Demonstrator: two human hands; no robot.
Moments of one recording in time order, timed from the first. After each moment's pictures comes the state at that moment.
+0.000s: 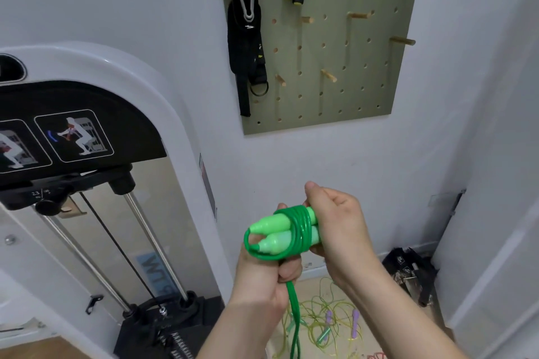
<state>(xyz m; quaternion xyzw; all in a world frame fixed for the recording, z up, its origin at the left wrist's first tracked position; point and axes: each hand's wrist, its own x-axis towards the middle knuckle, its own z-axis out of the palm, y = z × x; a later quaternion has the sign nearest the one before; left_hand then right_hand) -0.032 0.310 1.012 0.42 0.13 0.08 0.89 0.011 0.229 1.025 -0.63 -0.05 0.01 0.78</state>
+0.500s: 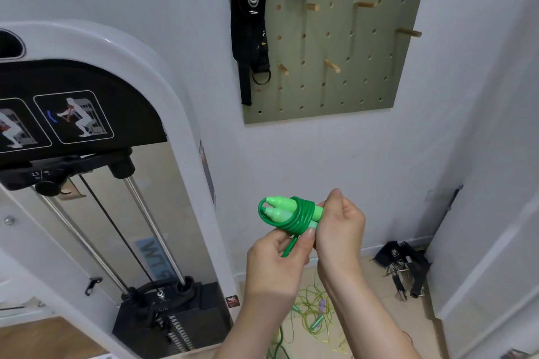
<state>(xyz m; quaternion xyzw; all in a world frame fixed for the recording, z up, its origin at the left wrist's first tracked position) -0.039 0.308 0.965 0.75 0.07 0.18 0.63 0.023 0.240 0.976 -0.64 0.10 -0.15 0.75</state>
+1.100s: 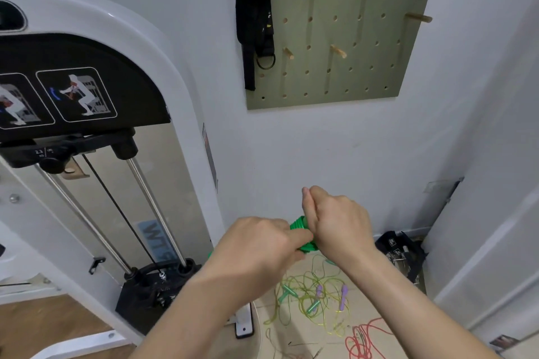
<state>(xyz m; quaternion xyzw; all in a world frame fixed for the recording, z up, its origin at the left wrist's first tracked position) -0.055 0.347 1.001 0.97 -0.21 0.12 0.02 0.023 0.211 0.960 -0.94 -0.19 -0.20 0.22</state>
